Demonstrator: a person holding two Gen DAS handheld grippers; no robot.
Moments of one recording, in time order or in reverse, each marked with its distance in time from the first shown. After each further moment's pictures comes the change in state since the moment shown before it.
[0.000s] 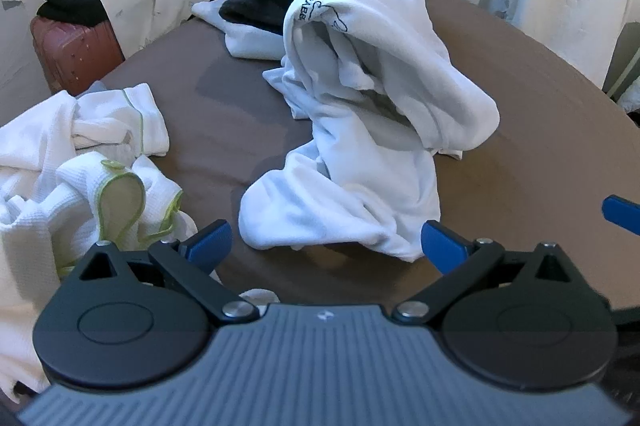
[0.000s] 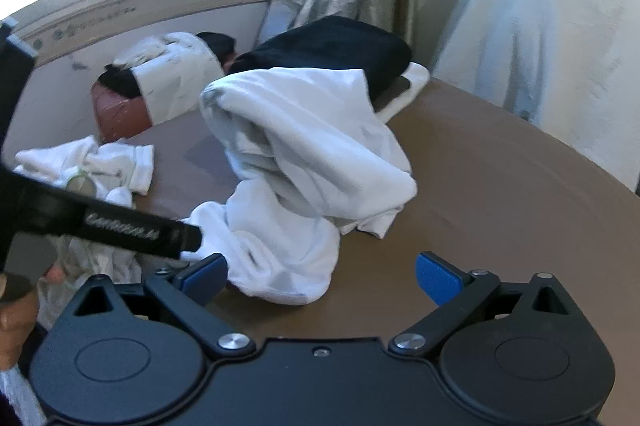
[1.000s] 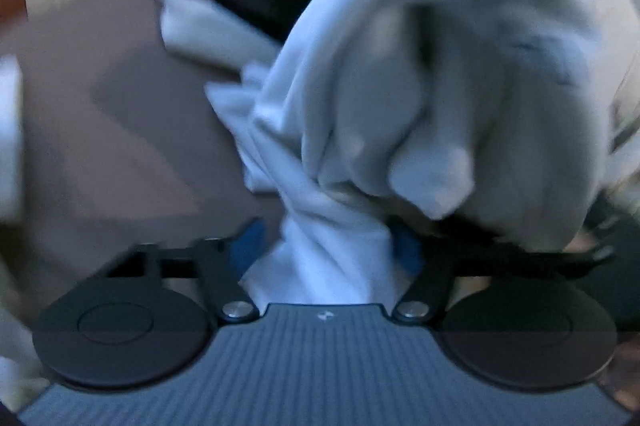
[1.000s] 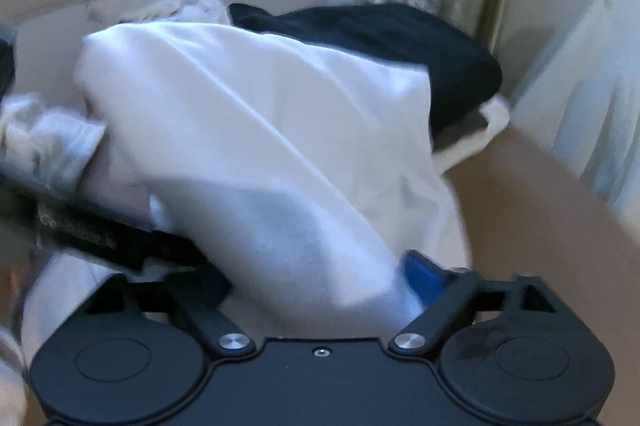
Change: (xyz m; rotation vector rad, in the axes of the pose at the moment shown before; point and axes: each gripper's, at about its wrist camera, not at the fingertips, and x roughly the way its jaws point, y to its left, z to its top) left arm 0.168 0.049 0.057 -0.231 -0.032 -0.283; right arm 0.201 -0.046 0.059 -0.185 -0.015 0.137
